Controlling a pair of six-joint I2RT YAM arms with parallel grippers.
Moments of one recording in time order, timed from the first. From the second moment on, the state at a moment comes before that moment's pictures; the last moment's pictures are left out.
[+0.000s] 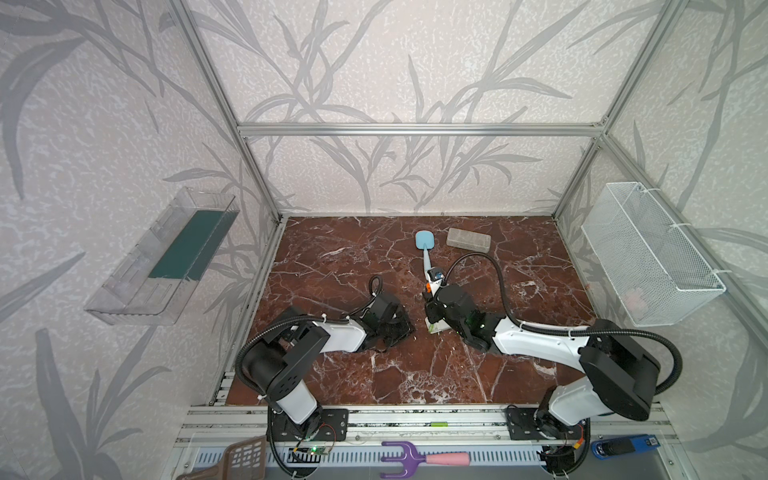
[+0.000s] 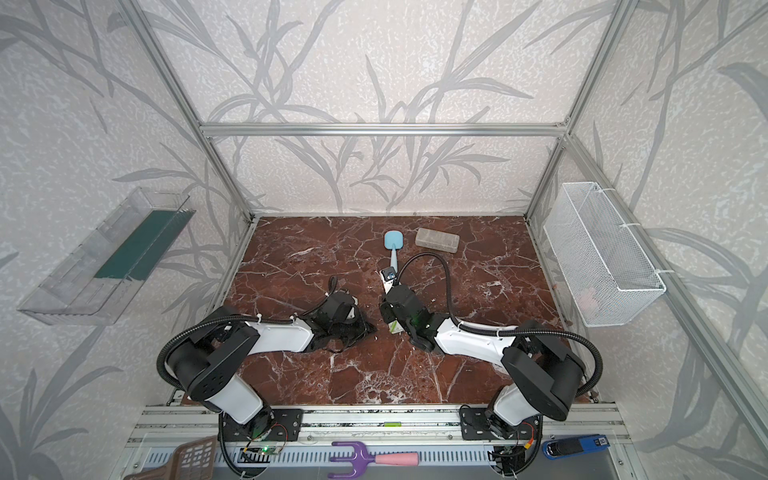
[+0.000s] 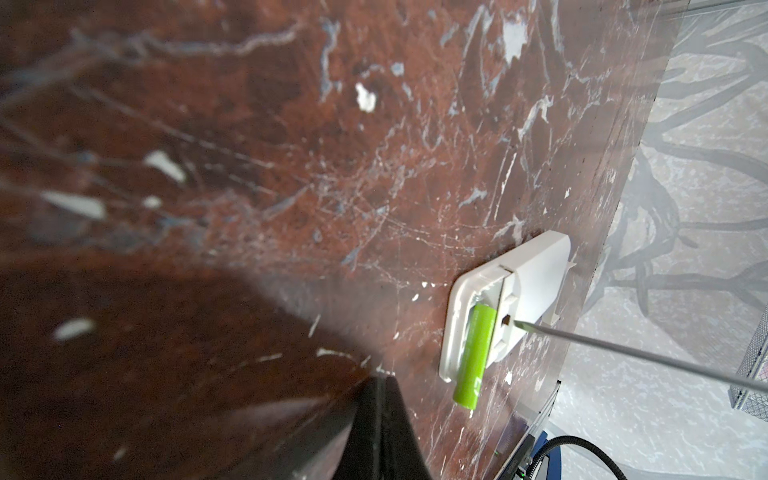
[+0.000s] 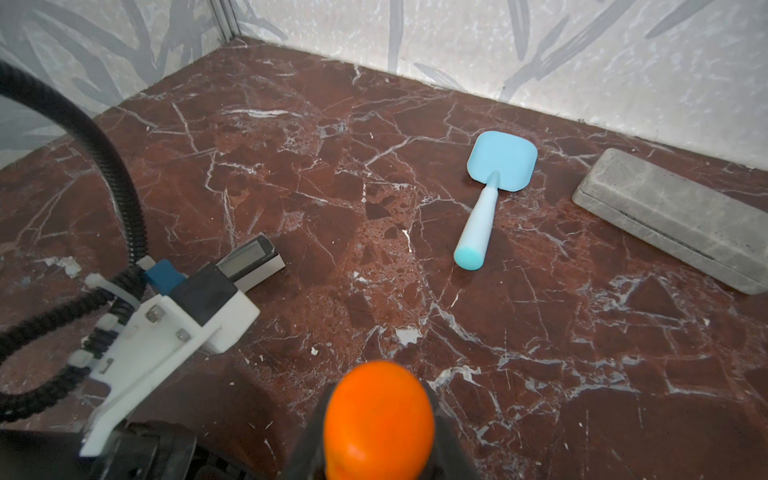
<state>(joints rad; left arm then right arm) -0.68 1.64 0.59 0.23 0.29 -1.19 0.88 1.53 0.75 0.25 0.33 0.20</state>
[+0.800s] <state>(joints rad) -0.69 1.67 0.60 0.25 0.30 -1.19 0.86 1.58 0.77 0.24 0.26 0.13</state>
